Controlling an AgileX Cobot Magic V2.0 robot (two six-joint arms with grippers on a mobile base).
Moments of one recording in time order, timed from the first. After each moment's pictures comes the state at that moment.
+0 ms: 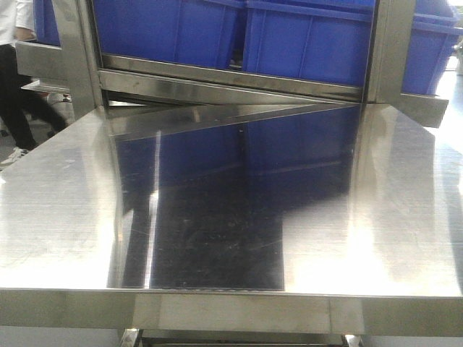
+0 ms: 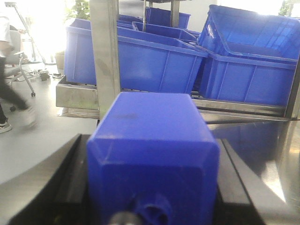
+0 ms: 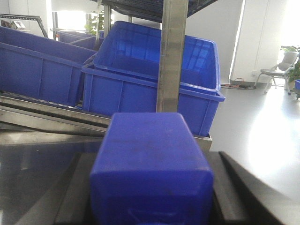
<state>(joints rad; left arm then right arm) -0.15 0.43 -0.48 -0.23 0.13 0.22 0.02 0.18 -0.36 0.00 0.15 -0.01</state>
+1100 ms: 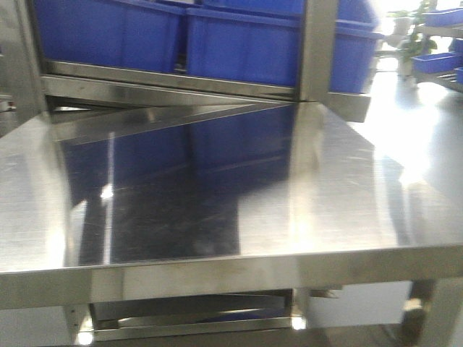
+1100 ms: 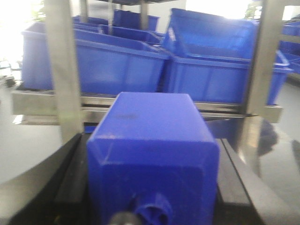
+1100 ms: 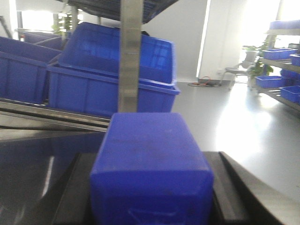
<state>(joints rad) -0.15 0.43 -0.48 -0.22 0.13 0.22 0.02 0.18 -0.36 0.00 0.15 -0.01</state>
